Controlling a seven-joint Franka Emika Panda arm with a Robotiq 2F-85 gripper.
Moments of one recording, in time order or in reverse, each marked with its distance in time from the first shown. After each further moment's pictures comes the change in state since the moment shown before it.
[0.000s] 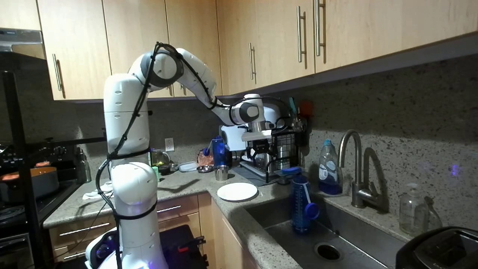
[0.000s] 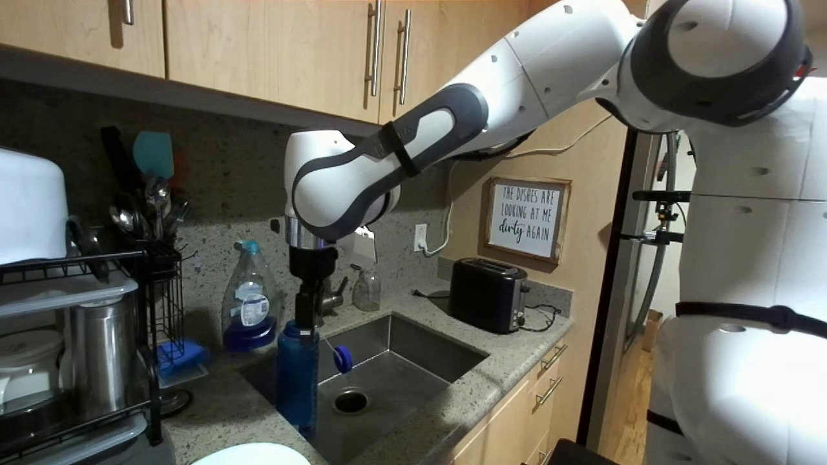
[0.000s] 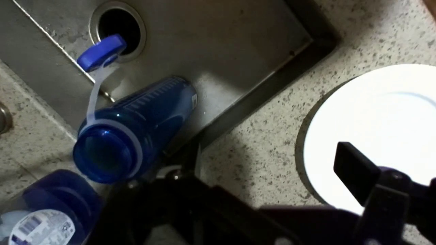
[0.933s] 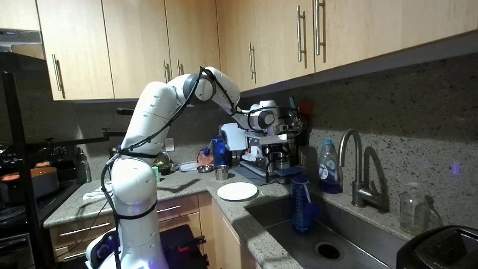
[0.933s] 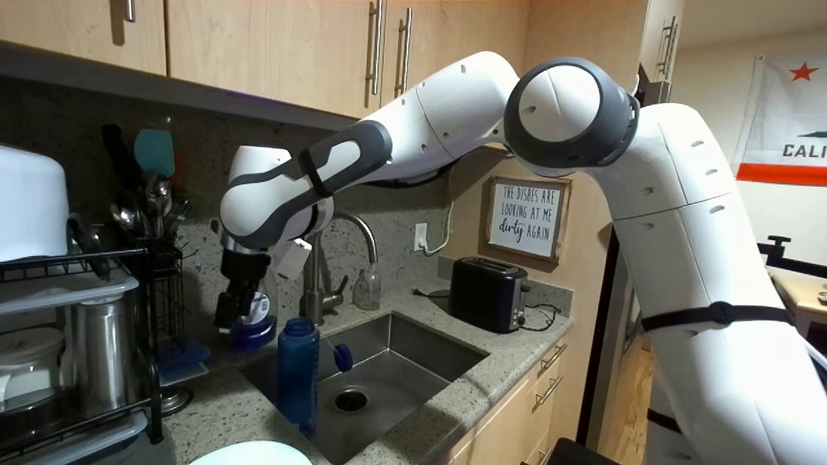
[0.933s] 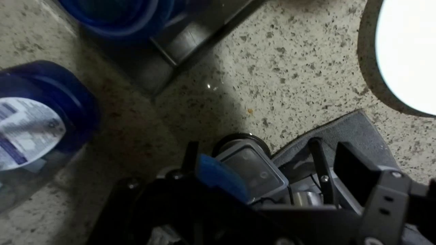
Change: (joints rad) arm -0.023 0.386 0.066 0.427 0.048 0.086 -0.028
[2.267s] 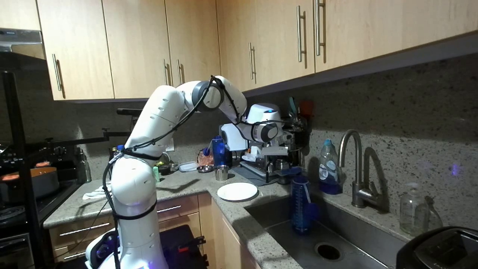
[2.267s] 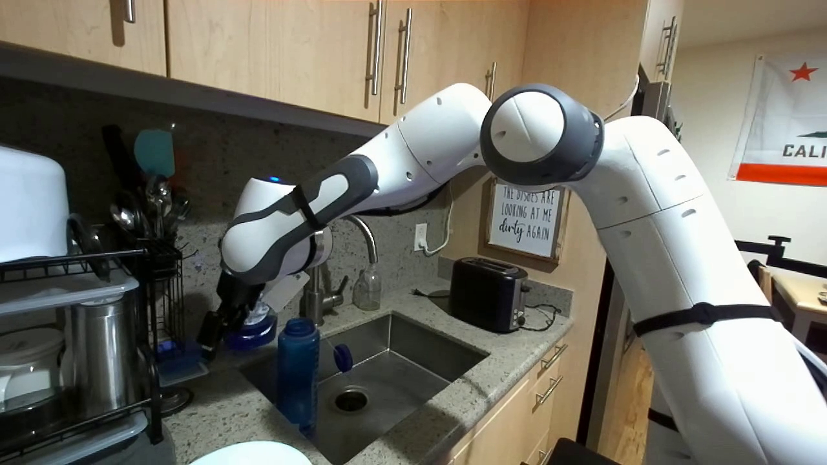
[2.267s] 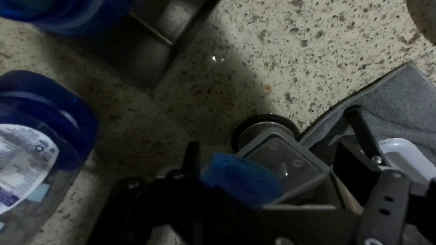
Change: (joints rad) arm -0.038 0.096 0.021 -0.016 0.047 0.231 0.126
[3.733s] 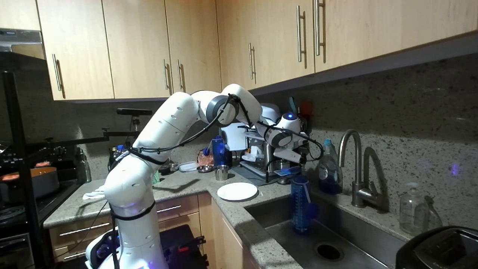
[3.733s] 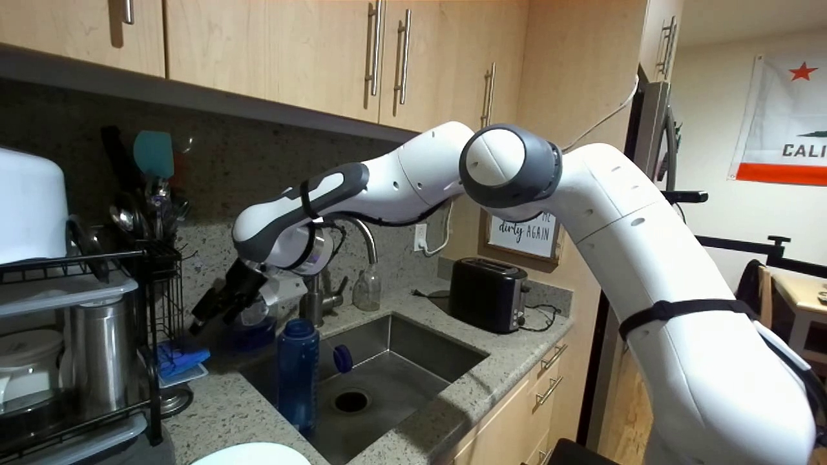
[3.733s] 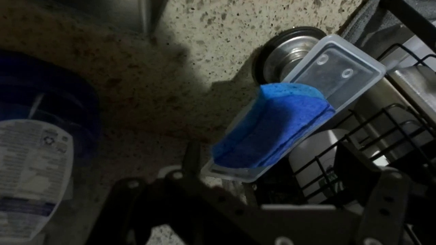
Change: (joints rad) arm -0.219 0.179 0.199 0.191 0.284 0.074 -0.146
